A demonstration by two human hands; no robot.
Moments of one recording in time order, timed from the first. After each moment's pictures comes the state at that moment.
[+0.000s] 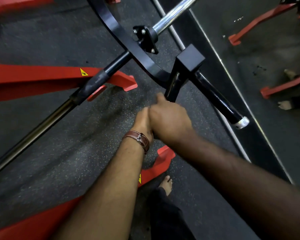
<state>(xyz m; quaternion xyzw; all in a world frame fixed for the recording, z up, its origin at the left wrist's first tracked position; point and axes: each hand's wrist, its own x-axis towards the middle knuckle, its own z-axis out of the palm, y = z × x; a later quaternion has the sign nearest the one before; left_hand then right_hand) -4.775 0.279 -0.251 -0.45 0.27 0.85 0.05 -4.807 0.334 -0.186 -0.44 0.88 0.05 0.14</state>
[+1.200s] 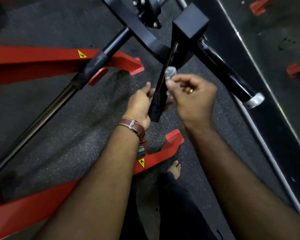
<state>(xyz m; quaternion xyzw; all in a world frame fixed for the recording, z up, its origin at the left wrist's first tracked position) -4.779 0.287 -0.268 -0.45 0.28 0.85 0.04 -4.830 0.385 -0.246 -0.09 0.80 -0.58 0.07</state>
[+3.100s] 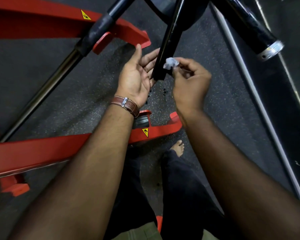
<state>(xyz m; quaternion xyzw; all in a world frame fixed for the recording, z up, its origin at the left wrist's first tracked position) -4.718 0.289 -0.285 -0.37 0.32 0.87 -0.04 -4.768 0.402 -0.280 -0.05 0.80 -0.60 0.05</state>
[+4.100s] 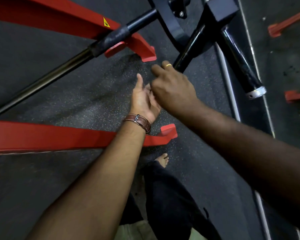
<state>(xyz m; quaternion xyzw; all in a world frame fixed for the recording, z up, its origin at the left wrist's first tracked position) -4.711 0.317 -0.280 -0.39 0.08 0.91 -0.13 -4.782 0.365 -0.214 -0.65 0.76 0.01 -0.04</state>
